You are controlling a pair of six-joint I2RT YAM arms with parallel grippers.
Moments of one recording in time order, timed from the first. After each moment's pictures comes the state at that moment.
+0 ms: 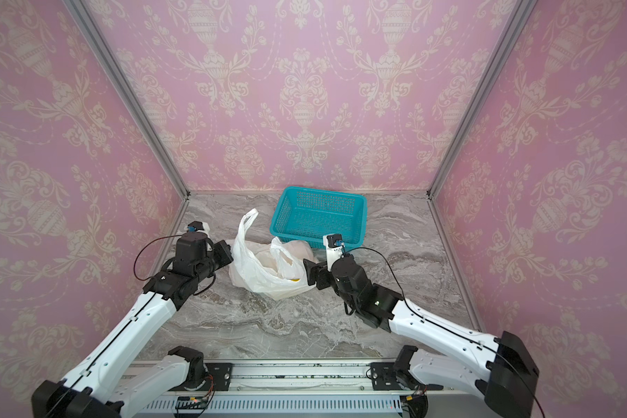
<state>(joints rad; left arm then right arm) -0.24 0.99 0.80 -0.41 -0.05 -0.67 0.88 1.00 0.70 -0.03 0.32 0.37</state>
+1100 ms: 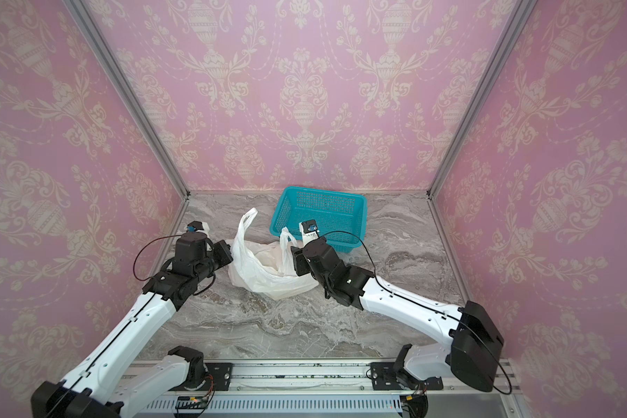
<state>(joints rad) -0.24 0.98 0.80 -0.41 -0.05 -0.67 0.91 1.34 1.00 -0.10 0.39 0.36</state>
